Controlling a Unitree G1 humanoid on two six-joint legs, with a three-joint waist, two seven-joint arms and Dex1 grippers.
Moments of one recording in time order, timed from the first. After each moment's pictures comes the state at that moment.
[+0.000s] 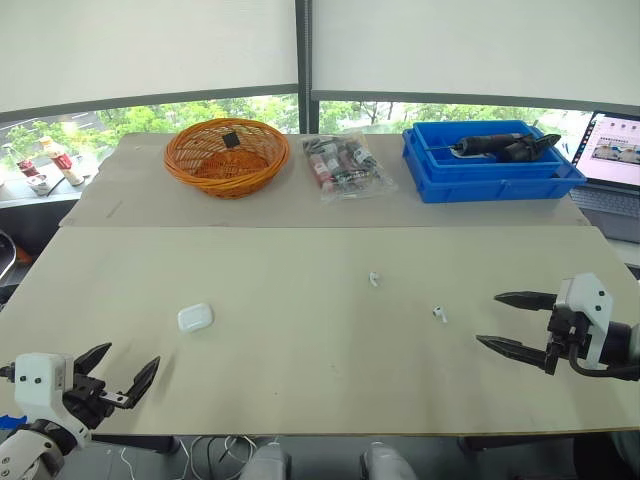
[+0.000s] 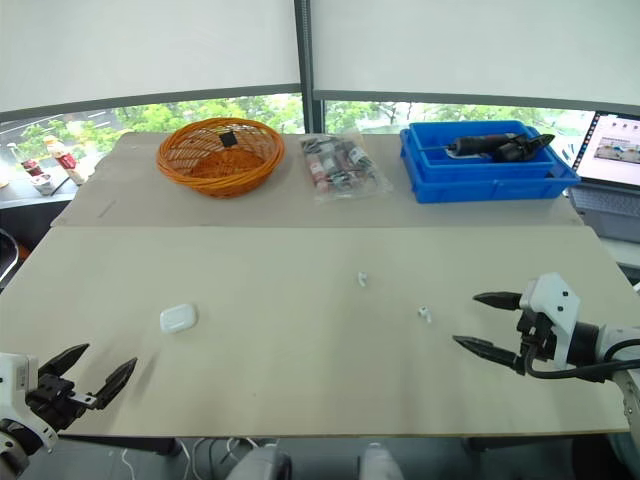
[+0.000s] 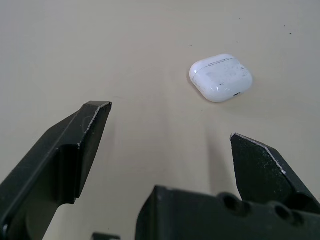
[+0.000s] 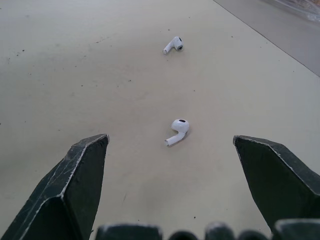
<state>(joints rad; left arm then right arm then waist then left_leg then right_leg) 0.55 0.53 0.57 -0.42 -0.43 0.27 -0.57 0.08 -0.96 -0.35 -0.11 0.47 0.18 1.16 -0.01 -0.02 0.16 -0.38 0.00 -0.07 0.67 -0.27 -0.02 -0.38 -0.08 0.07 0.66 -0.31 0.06</state>
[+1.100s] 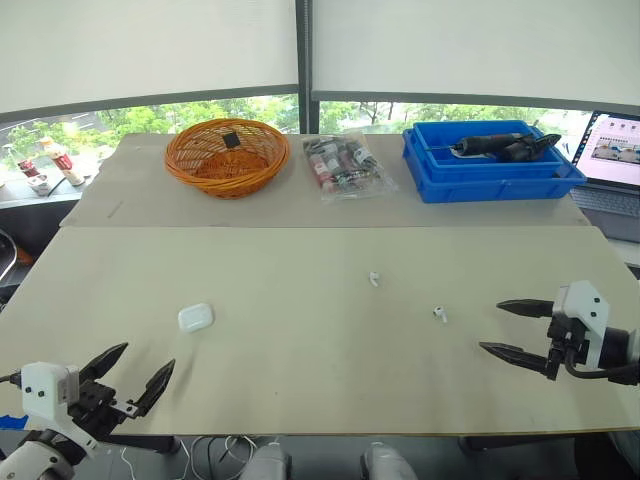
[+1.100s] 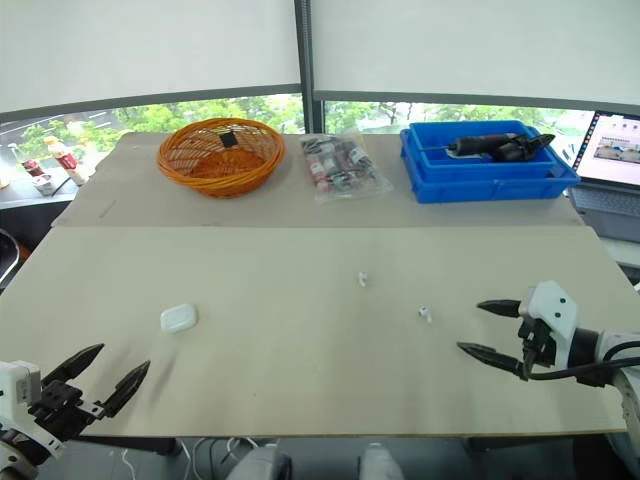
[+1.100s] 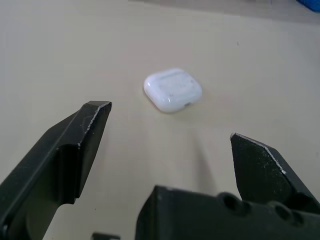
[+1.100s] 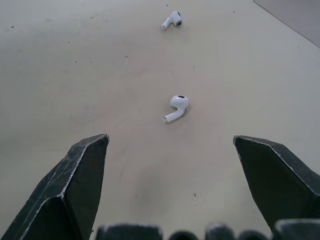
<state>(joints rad) 0.59 0.39 0.54 -0.50 -0.43 0.16 -0.58 0.07 -0.94 -0.34 -0.06 0.42 0.16 1.17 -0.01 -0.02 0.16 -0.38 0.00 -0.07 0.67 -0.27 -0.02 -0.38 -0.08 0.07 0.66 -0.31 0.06</state>
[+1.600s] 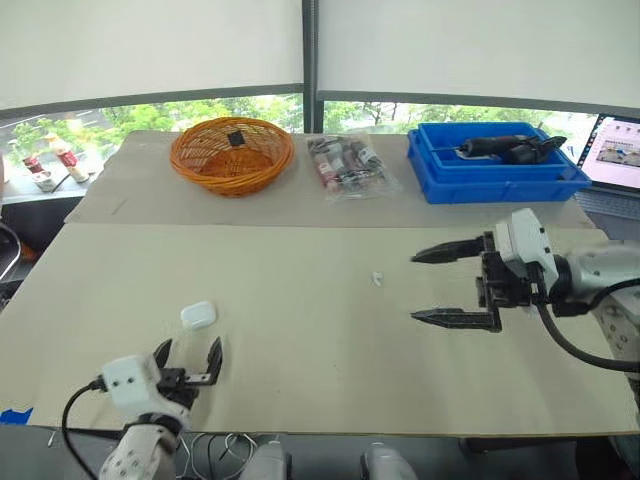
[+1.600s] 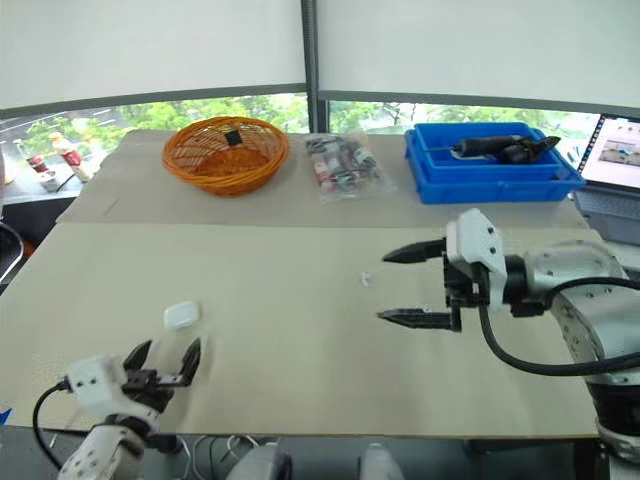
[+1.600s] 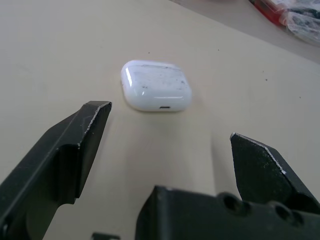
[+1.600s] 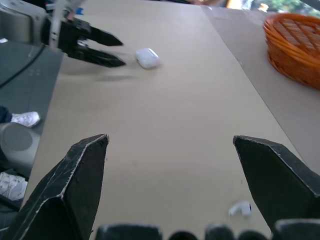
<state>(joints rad) 0.44 0.10 0.19 -0.61 -0.19 0.35 -0.14 -0.46 -0.95 -0.06 -0.34 0.63 0.47 1.25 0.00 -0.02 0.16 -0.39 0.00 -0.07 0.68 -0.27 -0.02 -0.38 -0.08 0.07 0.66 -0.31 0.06</state>
